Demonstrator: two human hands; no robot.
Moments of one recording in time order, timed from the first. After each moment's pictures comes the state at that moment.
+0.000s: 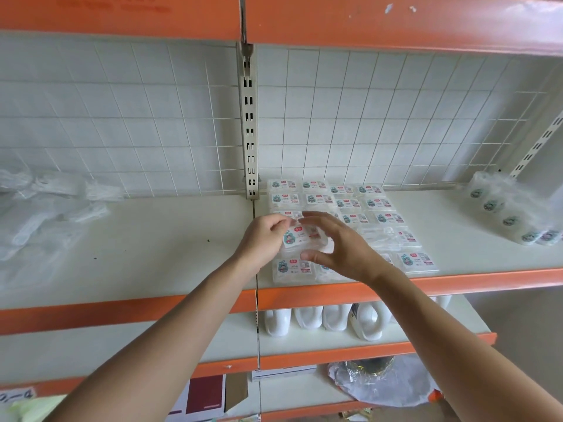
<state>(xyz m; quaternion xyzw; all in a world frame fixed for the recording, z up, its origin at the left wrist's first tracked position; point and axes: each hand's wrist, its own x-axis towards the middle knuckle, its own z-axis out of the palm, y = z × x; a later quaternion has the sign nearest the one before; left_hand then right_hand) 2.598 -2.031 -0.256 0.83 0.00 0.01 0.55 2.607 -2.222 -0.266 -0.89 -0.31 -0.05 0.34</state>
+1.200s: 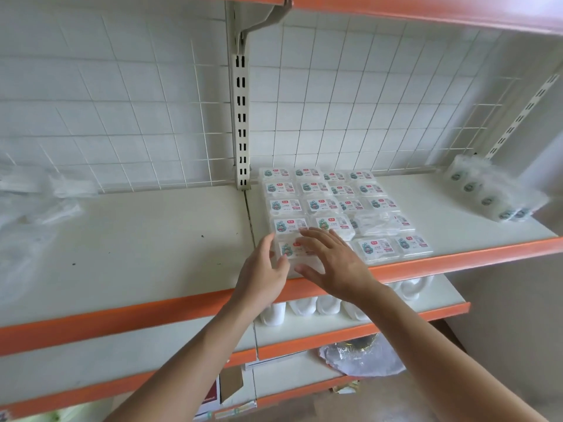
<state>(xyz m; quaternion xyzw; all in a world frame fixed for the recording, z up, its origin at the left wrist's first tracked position) 2.558 -2.016 -0.308 0.86 -0.01 -0.01 0.50 2.582 -2.199 -0.319 -0.94 -0.26 -0.13 0.18</state>
